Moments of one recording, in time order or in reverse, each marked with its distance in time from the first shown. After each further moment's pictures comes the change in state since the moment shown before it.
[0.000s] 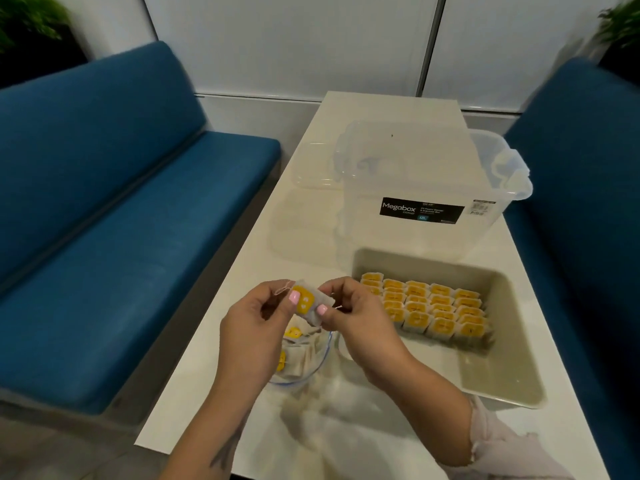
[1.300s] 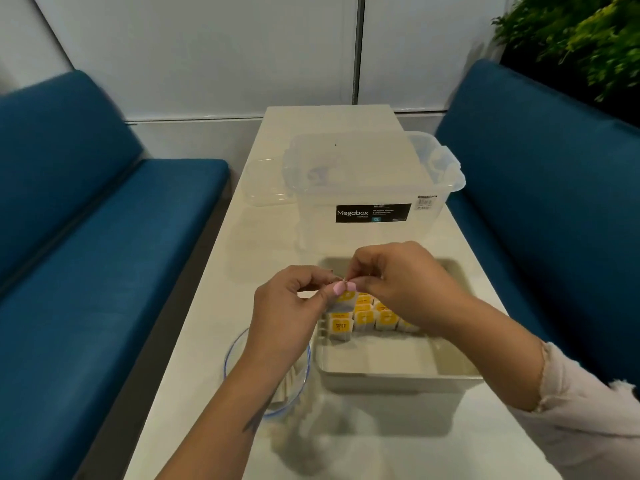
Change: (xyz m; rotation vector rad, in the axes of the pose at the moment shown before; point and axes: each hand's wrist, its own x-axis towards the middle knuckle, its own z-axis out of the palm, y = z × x) left_hand 0.029 0.037 0.051 0.056 -0.301 0.235; right_hand -0.008 -0.079 -0.076 -0.994 0.110 -0.139
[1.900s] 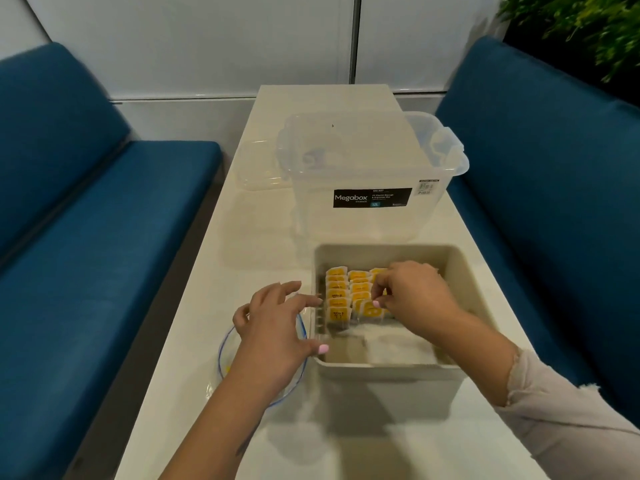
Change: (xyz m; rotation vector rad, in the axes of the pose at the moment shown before) left_hand -0.017 -0.038 -0.007 0.745 -0.281 -0.081; right_hand 0.006 0.066 0.049 -0.429 -0.106 0.140
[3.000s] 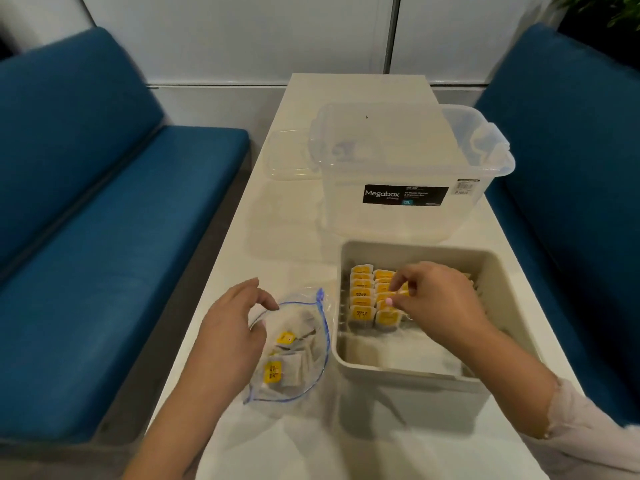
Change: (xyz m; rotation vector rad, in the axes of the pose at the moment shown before) left_hand -0.019 -0.050 -0.028 -0.156 0.212 -0.104; right_hand -0.007 -0.012 -0.004 0.262 0.087 0.093
